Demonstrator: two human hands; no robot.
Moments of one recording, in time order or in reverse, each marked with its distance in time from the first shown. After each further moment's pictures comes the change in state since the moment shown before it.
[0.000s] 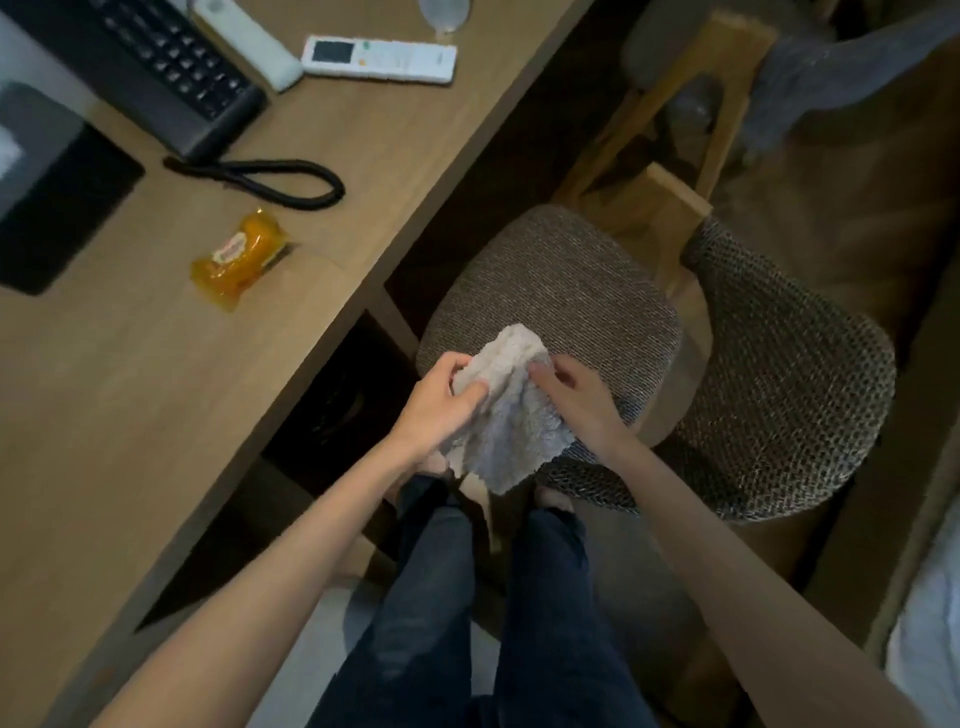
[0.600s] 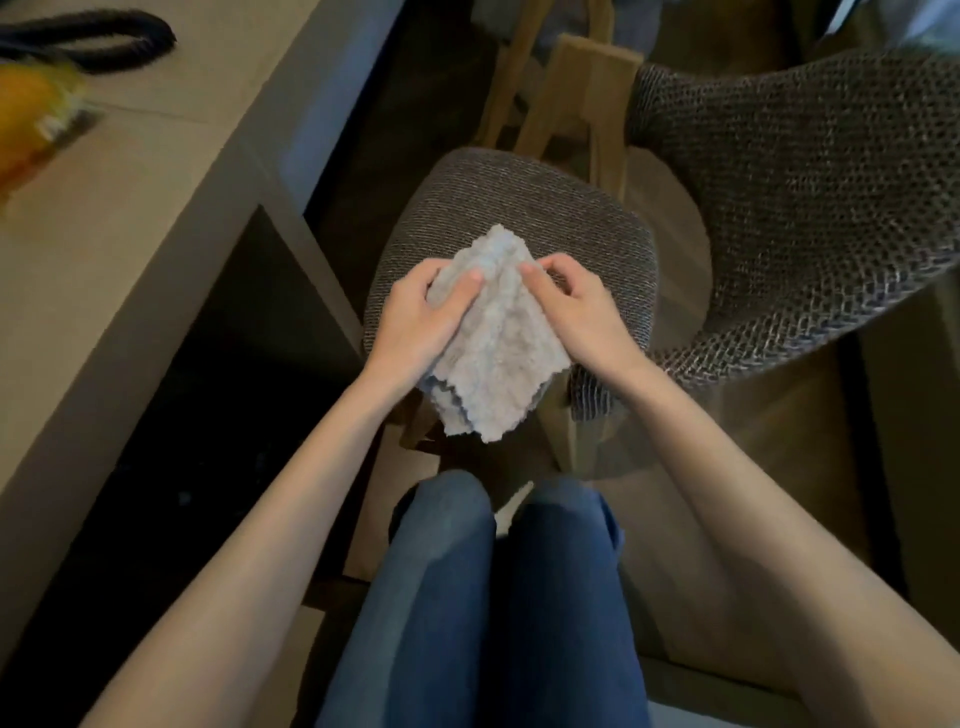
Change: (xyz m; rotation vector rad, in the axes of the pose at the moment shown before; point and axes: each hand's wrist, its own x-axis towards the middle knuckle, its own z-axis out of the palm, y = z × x) left_hand 0.072 -0.124 0.026 -0.075 -0.039 0.561; right_hand 0.034 0.112 0.094 -0.040 0.490 -0.314
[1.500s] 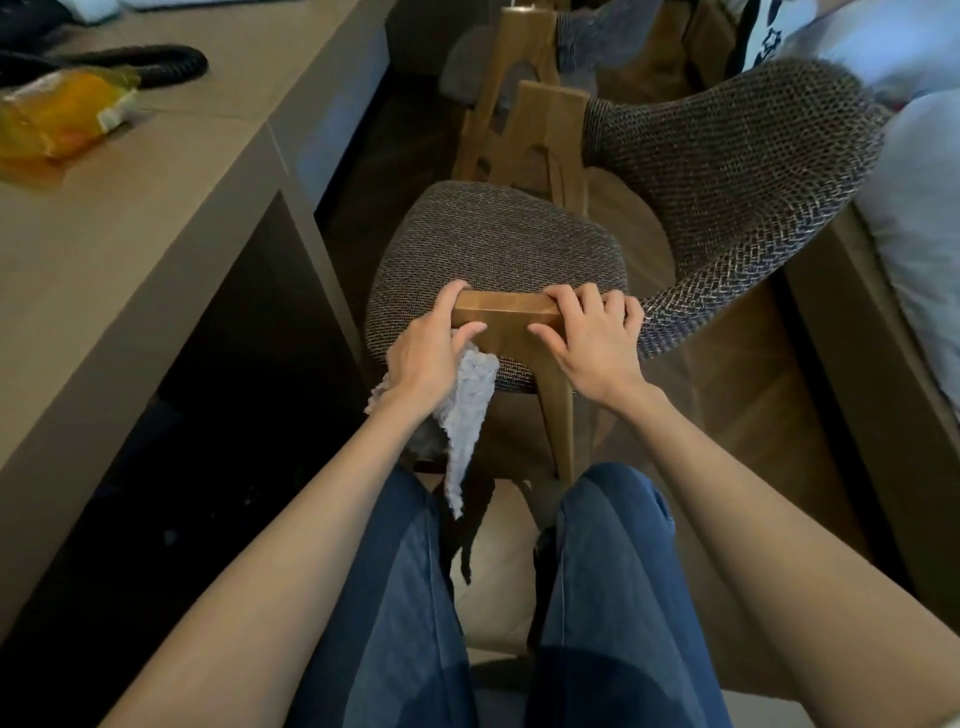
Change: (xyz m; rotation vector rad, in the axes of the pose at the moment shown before) left_hand -0.032 -0.054 0.017 0.652 0.010 0.176; right_hand -0.046 0.072 0.013 -1.015 0.322 -0.235
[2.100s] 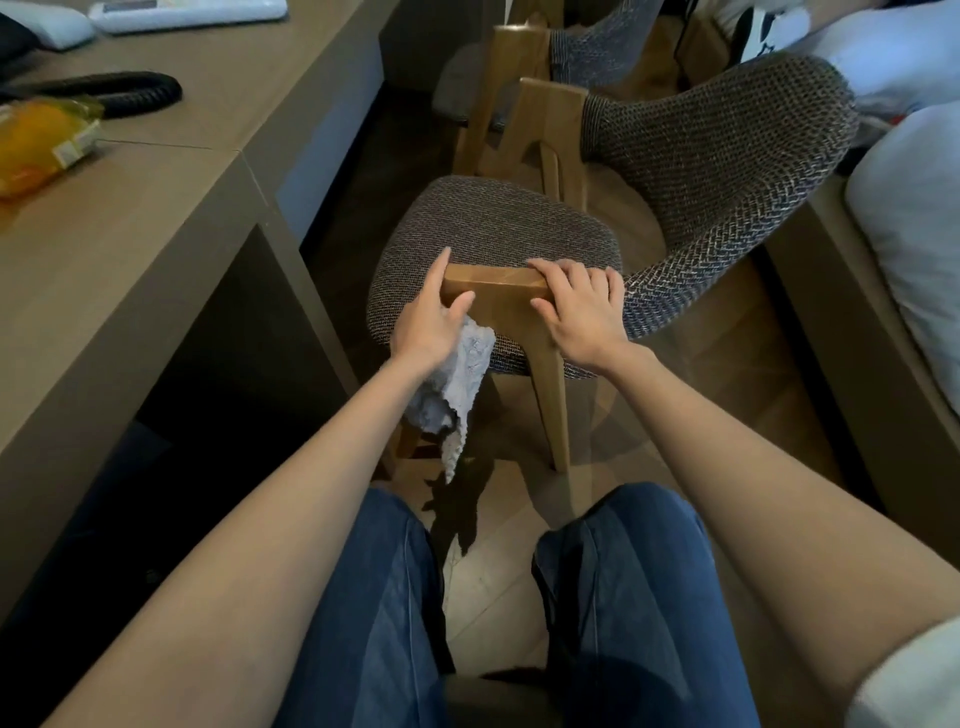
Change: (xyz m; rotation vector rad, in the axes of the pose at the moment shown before) left_hand 0.073 0.003 0.007 -0.319 -0.092 -0.116; right_hand 0.074 0.017 0.015 0.070 -0.107 0.010
